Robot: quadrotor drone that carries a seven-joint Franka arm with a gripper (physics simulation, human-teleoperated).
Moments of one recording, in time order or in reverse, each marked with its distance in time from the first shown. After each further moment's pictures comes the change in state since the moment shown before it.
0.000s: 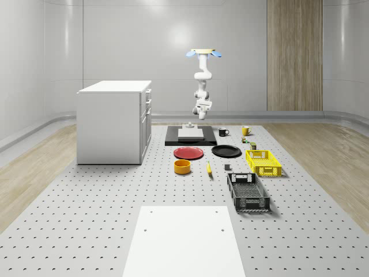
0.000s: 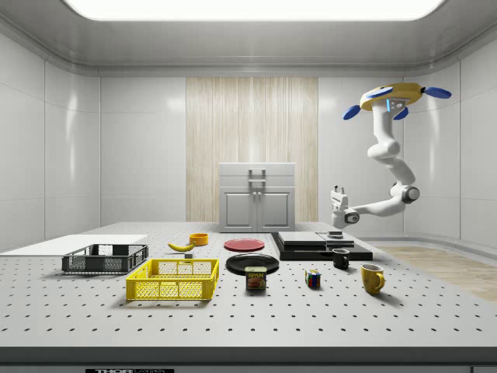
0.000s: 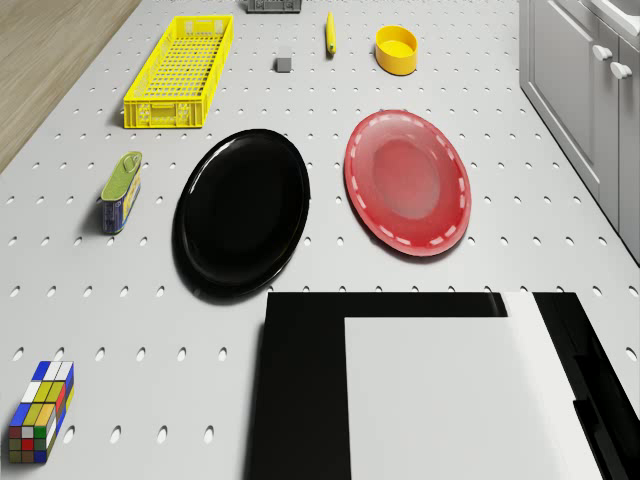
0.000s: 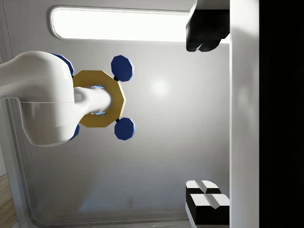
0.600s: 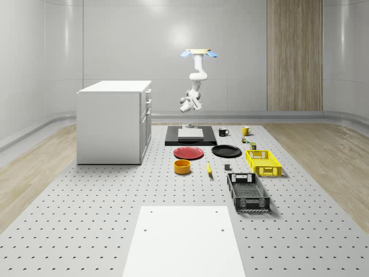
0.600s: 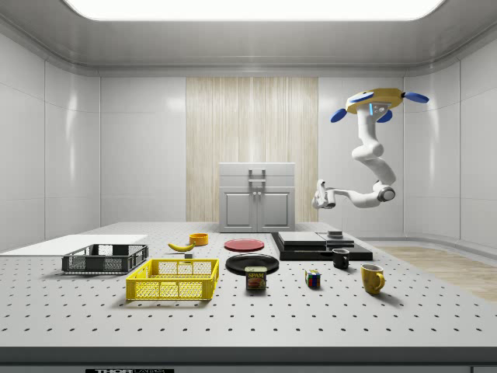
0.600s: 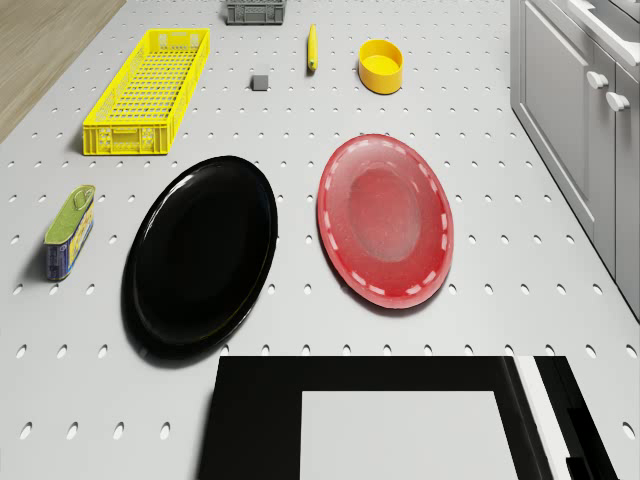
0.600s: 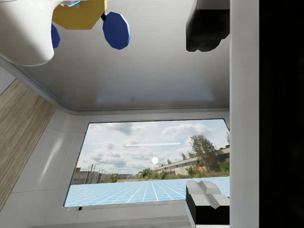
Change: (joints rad) arm -0.167 -0.058 0.472 -0.242 -0.706 0.034 0.125
